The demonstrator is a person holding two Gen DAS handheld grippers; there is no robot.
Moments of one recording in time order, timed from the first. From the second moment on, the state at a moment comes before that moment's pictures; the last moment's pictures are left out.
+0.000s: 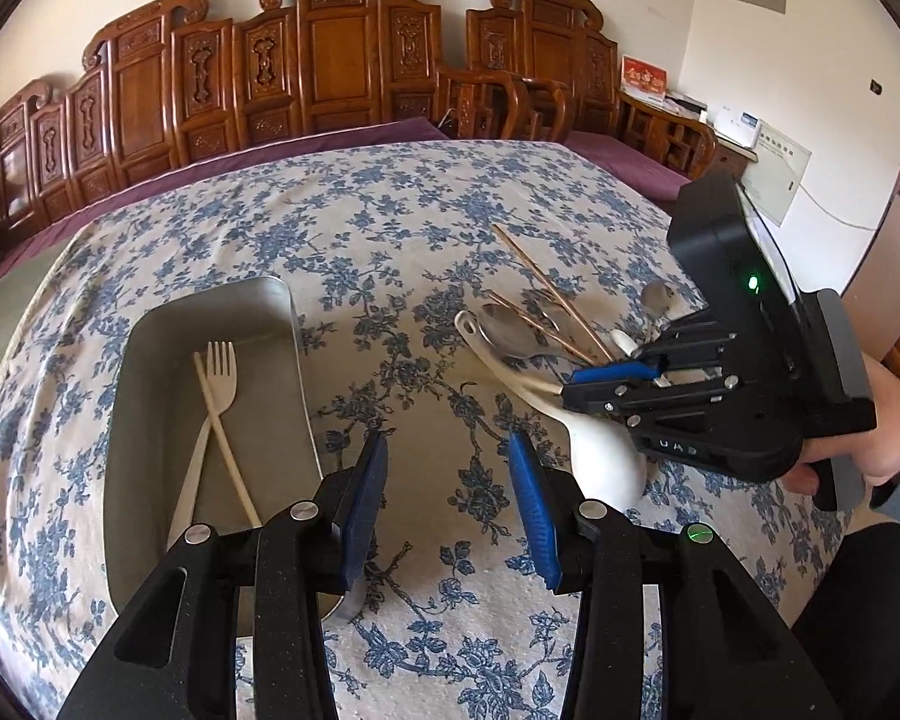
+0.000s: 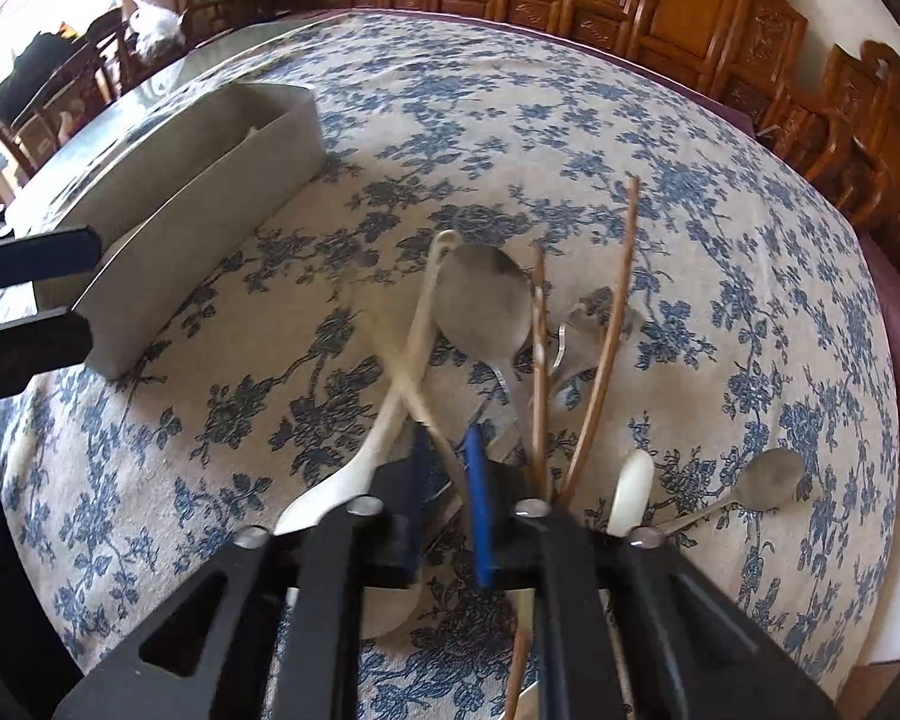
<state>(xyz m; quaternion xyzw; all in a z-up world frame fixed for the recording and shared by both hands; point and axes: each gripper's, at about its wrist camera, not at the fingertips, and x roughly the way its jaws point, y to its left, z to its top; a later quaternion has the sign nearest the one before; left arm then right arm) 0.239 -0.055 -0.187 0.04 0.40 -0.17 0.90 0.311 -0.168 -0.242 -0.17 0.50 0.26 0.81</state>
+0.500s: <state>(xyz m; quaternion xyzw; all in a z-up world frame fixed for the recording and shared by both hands) 0.234 -0.069 -0.192 0.03 0.41 -0.17 0.90 0.274 -0.233 -0.211 -0.03 0.46 0.19 0.87</state>
